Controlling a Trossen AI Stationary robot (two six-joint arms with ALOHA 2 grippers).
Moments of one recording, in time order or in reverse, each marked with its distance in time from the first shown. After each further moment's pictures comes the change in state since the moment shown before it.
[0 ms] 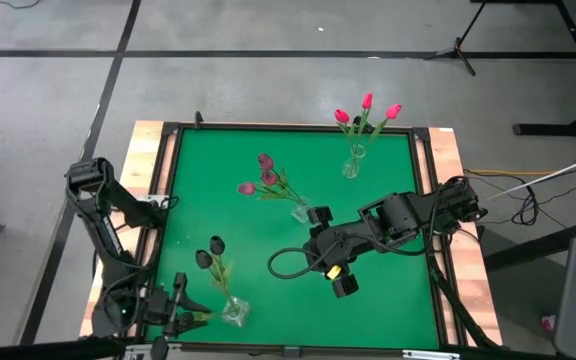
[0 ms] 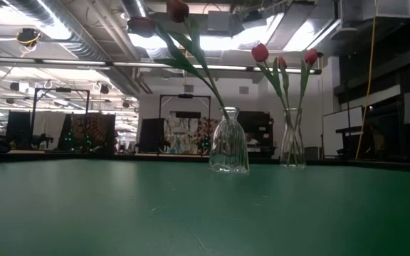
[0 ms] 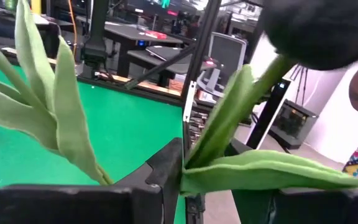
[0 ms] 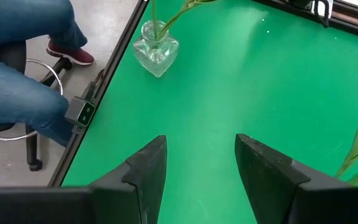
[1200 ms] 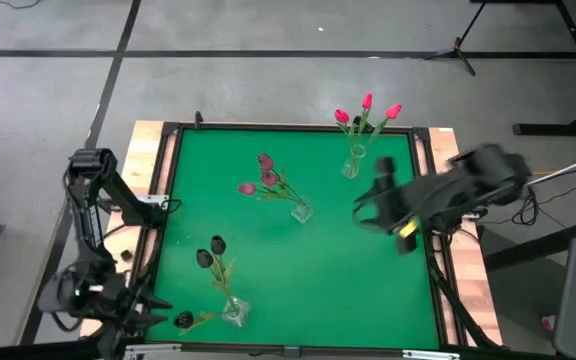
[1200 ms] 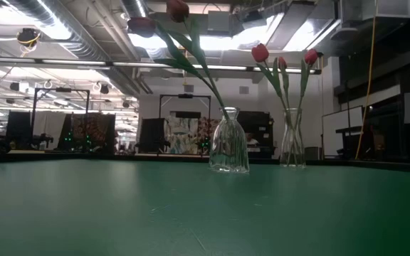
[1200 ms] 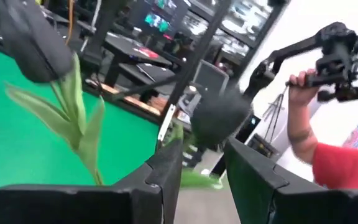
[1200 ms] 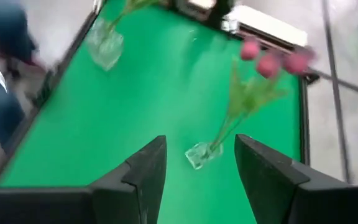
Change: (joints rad) left arm -0.240 -0.115 0.000 0.254 -0.243 0.145; right arm 0.000 -0.297 0.001 -0.215 0.188 -0.117
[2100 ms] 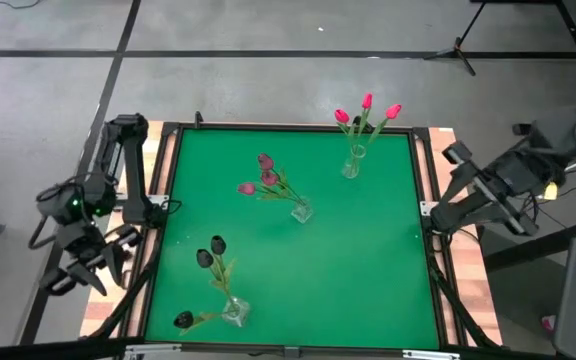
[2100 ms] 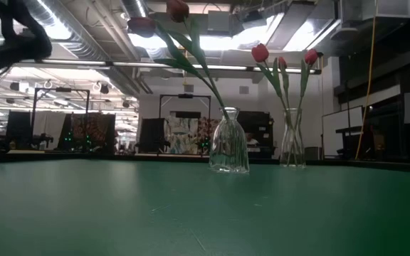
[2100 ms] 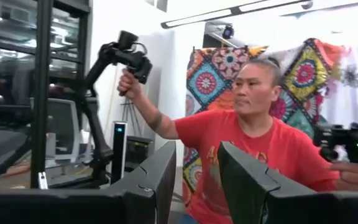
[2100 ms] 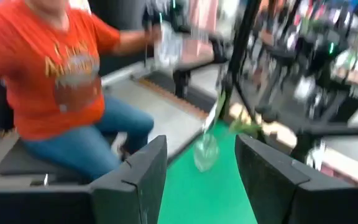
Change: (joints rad) left arm -0.078 -0.731 -0.123 -0.437 0.696 0.459; right arm 0.000 -0.449 -0.210 0.297 -0.498 -0.102
